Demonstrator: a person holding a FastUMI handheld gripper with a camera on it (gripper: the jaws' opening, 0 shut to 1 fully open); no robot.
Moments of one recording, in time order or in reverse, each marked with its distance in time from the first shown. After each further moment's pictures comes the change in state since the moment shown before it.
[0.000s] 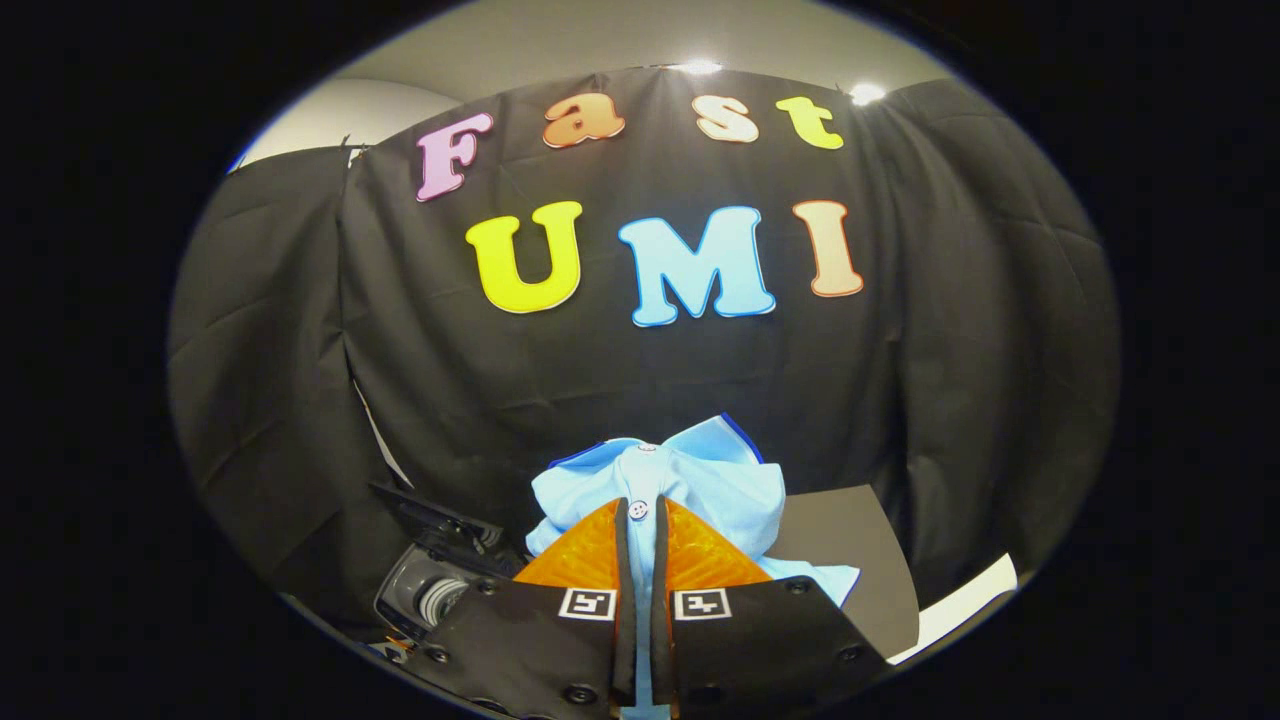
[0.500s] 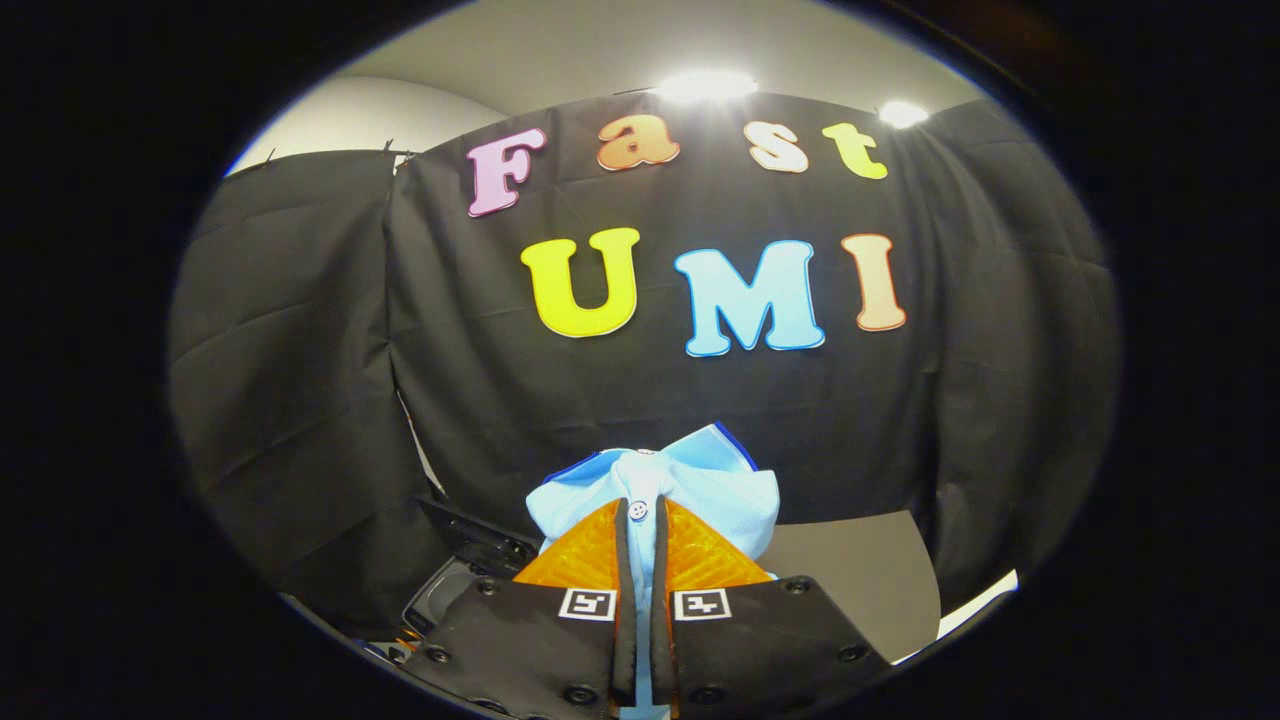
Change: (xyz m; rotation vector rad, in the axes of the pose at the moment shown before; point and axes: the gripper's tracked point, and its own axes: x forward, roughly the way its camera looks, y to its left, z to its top) arm -0.015 0.074 0.021 -0.048 -0.040 0.098
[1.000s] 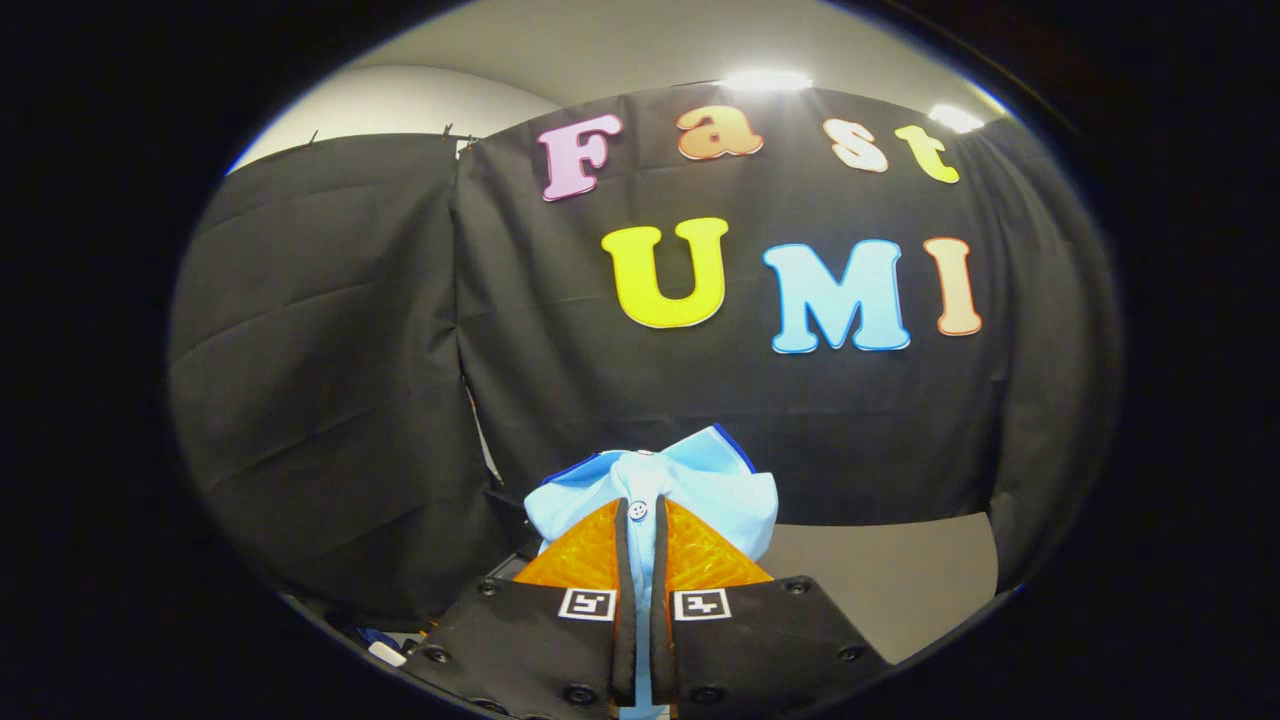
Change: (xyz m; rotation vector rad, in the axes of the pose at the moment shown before) arm 0.021 0.116 -0.006 -0.041 0.027 0.175
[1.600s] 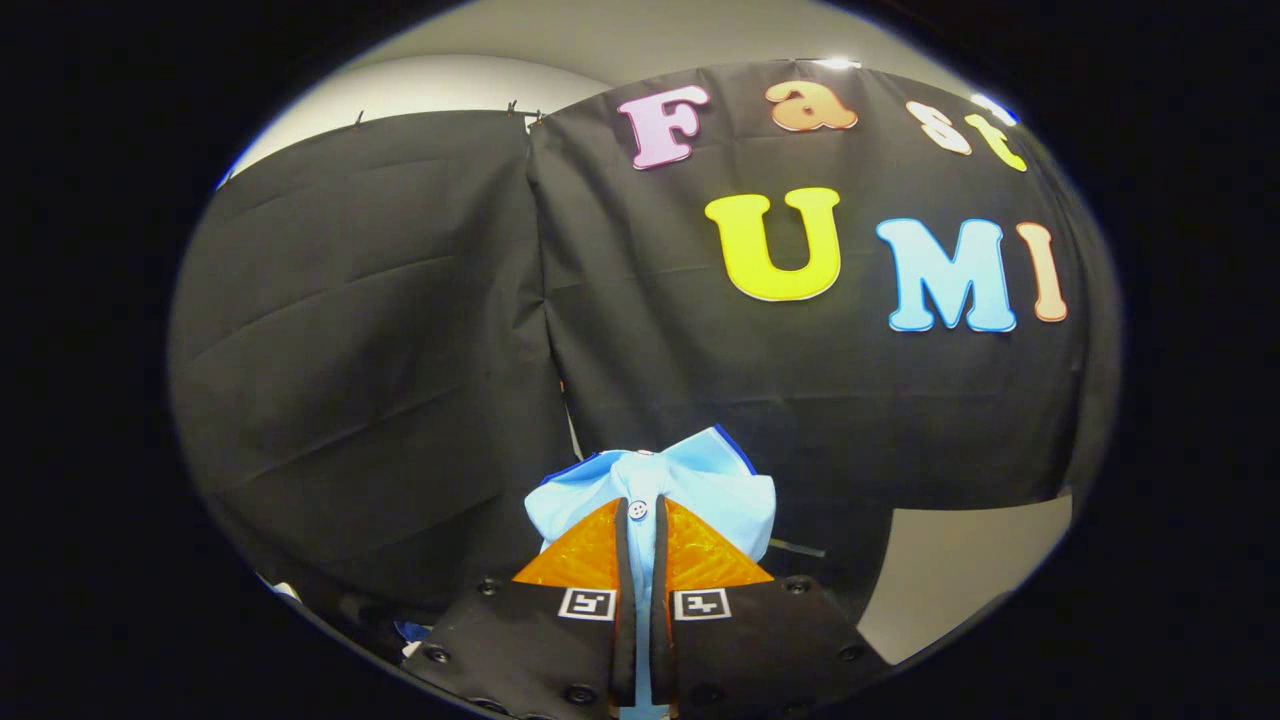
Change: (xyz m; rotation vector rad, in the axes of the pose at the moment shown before) arm 0.054 0.130 -0.031 -0.004 0.064 0.196
